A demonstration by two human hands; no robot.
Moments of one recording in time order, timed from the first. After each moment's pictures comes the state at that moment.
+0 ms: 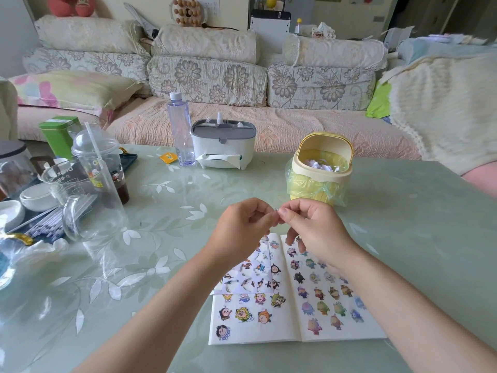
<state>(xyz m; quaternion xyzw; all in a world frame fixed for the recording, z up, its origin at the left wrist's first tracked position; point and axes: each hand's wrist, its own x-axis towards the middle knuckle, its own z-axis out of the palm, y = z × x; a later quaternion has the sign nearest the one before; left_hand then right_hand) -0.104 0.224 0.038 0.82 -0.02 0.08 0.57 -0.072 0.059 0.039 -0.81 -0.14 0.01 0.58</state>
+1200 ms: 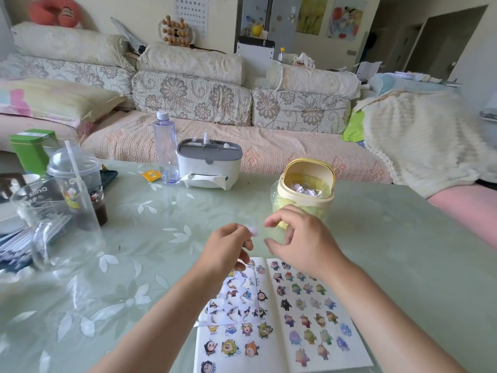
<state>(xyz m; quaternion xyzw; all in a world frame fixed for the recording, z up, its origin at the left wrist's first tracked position) -0.088 0.229 0.041 0.68 0.09 -0.04 0.72 -0.054 0.053 0.060 -0.91 -0.26 -0.14 0.28</state>
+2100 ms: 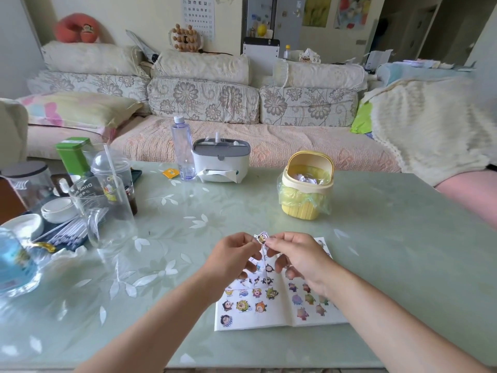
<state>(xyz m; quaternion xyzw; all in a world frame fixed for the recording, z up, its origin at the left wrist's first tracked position) -0.158 0.228 0.045 0.74 0.09 -0.07 0.66 -0.125 0.064 0.045 -0.76 -0.02 0.16 0.63</state>
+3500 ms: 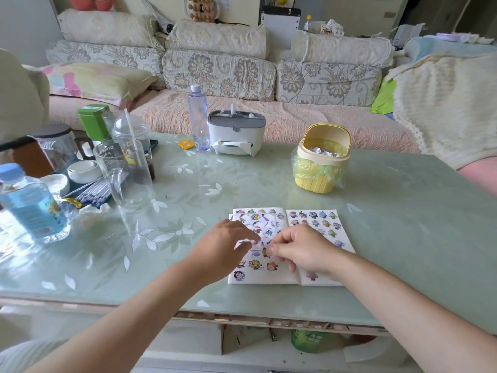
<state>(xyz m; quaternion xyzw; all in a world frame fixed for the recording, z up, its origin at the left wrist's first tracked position) -0.192 0.272 -0.012 0.95 -0.11 0.08 0.27 -0.157 0.067 0.022 -0.89 -0.12 0.21 0.40</state>
